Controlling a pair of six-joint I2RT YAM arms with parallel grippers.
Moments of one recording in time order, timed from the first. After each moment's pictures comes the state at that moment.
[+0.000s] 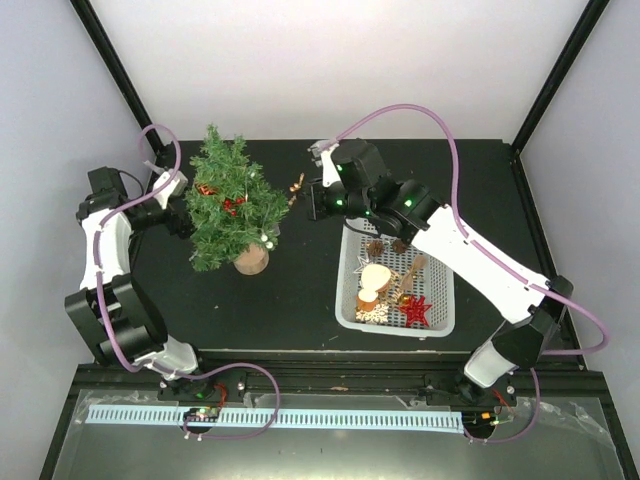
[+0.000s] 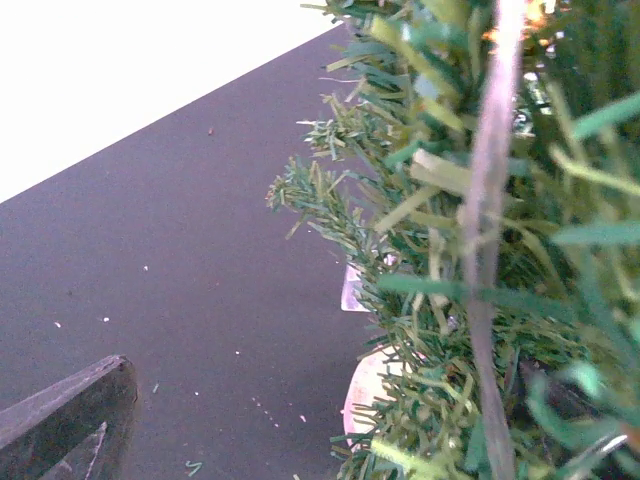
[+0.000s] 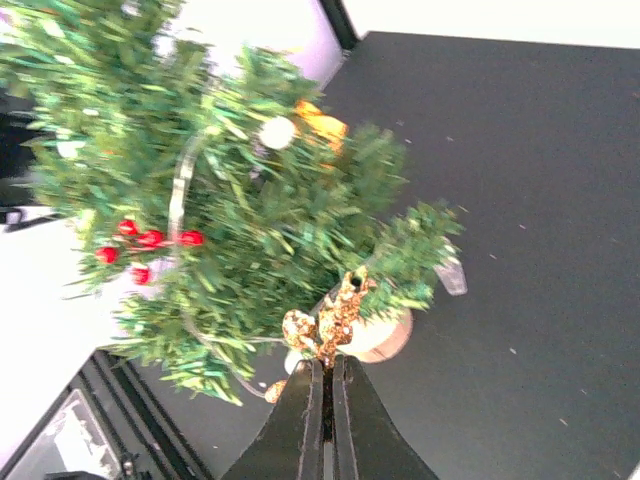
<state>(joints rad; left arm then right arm) 0.46 1.48 1.26 -0.87 1.06 1.01 0.86 1.58 1.73 -0.68 -0.08 0.48</state>
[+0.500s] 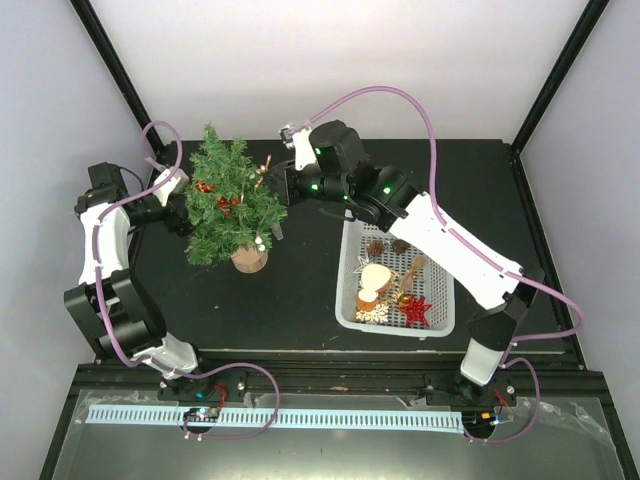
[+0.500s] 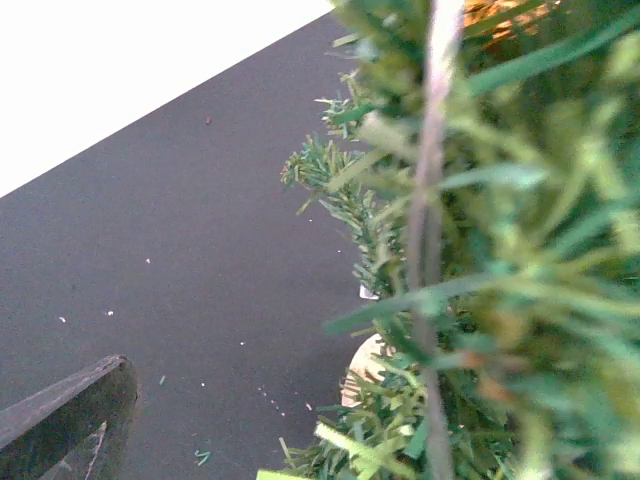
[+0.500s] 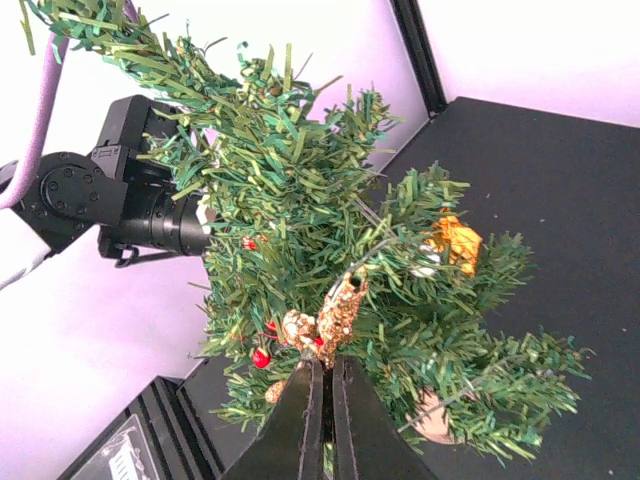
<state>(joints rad) 0.44 1.54 1.33 -0.90 1.02 1.03 0.91 1.74 1.99 -0.63 -0.14 0.44</state>
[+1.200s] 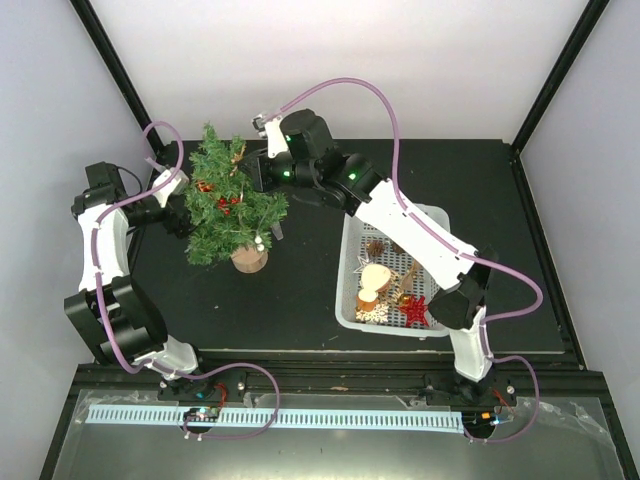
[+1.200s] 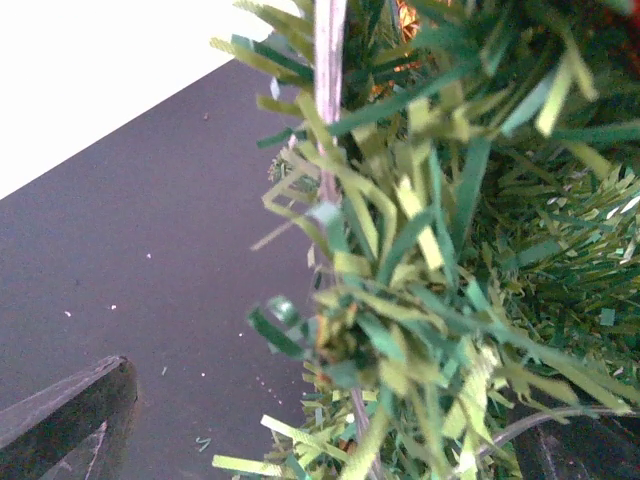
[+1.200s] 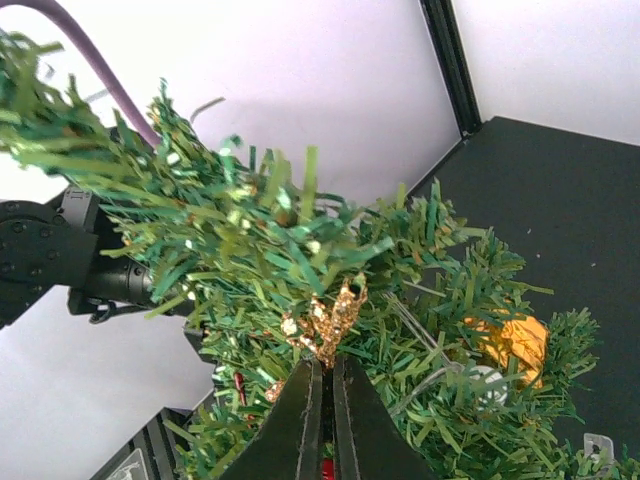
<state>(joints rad) 0.44 1.49 1.34 -0.98 1.01 1.07 0.91 1.99 2.28 -0.62 -0.20 0.44</state>
